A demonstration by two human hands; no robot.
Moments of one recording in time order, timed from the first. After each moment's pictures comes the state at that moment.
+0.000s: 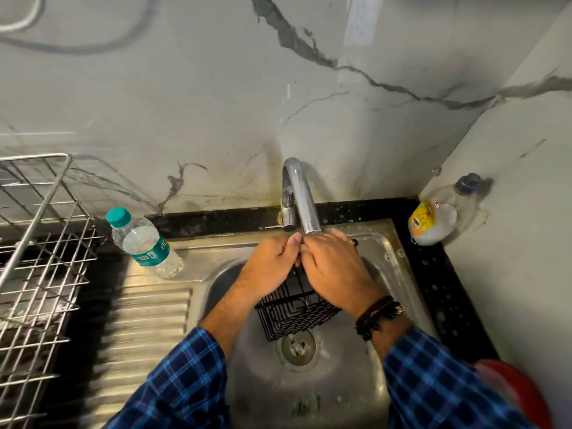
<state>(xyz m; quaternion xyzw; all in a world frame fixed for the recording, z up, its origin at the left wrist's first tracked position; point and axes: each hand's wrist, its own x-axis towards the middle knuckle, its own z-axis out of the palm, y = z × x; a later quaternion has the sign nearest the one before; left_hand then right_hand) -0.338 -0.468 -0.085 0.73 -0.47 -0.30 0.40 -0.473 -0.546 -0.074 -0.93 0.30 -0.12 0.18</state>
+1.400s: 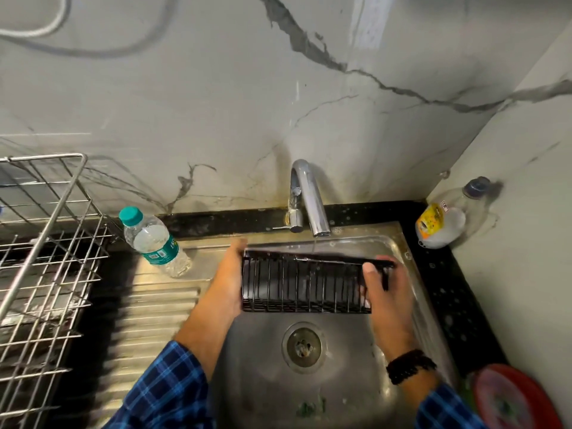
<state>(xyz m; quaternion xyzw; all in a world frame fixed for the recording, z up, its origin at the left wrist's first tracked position) -0.300 -0.429 -0.093 0.65 0.08 -0.52 0.55 -0.540 -0.519 -0.125 -0.55 0.49 -0.40 0.54</state>
